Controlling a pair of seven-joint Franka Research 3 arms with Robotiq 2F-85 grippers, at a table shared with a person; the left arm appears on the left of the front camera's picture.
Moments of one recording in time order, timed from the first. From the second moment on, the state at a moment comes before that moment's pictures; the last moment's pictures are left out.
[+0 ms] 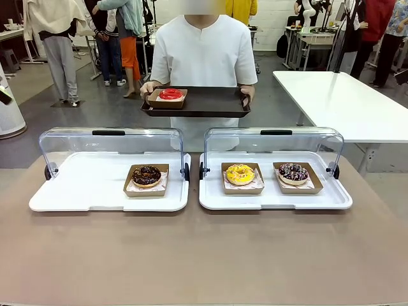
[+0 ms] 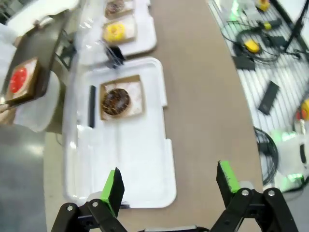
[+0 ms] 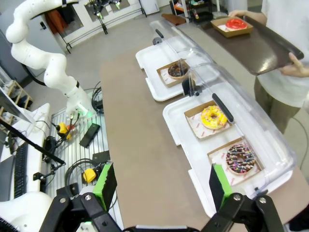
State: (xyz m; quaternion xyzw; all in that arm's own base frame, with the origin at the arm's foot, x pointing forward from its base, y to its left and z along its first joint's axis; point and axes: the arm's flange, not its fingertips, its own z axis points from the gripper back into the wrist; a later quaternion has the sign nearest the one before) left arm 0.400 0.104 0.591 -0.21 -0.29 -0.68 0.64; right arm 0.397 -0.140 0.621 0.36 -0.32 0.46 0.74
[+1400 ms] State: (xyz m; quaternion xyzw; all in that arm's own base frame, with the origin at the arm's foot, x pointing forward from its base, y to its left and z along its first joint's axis) left arm 0.437 0.165 0.515 -0.35 -0.38 -0.55 0.66; right arm 0.397 -0.140 0.621 0.36 -0.32 0.46 0.74
